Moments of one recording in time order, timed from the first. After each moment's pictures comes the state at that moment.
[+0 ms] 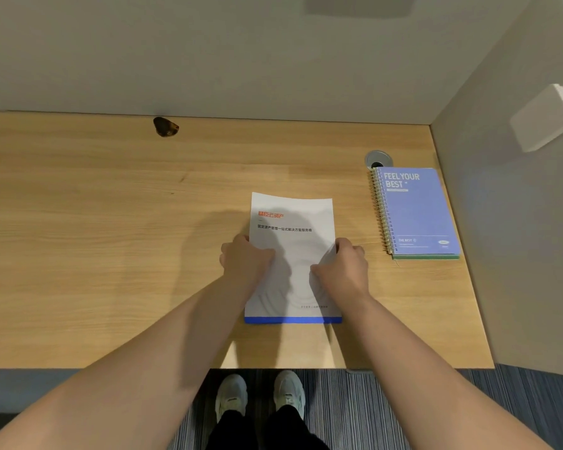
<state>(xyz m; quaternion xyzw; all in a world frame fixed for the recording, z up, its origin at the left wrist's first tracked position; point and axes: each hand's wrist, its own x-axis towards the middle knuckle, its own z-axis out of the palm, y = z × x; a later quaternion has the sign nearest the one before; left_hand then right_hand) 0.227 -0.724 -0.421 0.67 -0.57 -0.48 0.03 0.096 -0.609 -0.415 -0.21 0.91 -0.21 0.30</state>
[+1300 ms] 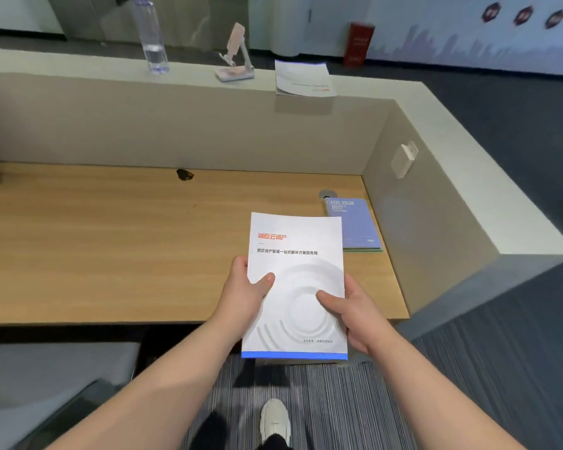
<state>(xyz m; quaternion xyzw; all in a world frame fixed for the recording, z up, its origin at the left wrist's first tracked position) 0.331 -0.544 -0.300 0.46 -0.59 -0.61 0.25 0.166 -0.399 -0.293 -0.13 0.62 -0.59 0.50</state>
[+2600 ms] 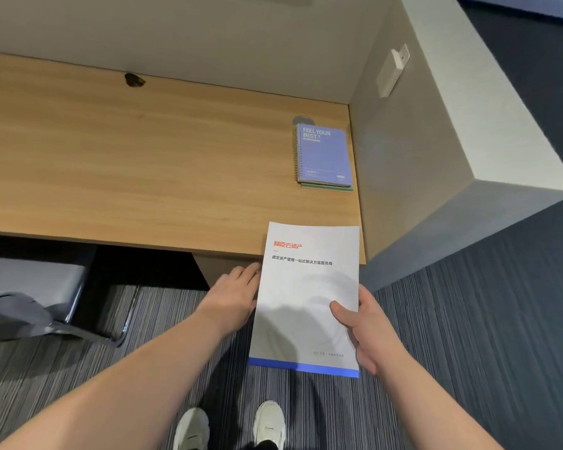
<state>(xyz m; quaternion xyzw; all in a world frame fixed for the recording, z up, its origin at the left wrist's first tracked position) 0.269 -0.417 -0.465 0.27 -0.95 -0.14 -0.10 0.073 -0.229 -0.402 -0.04 0.63 -0.56 0.54</state>
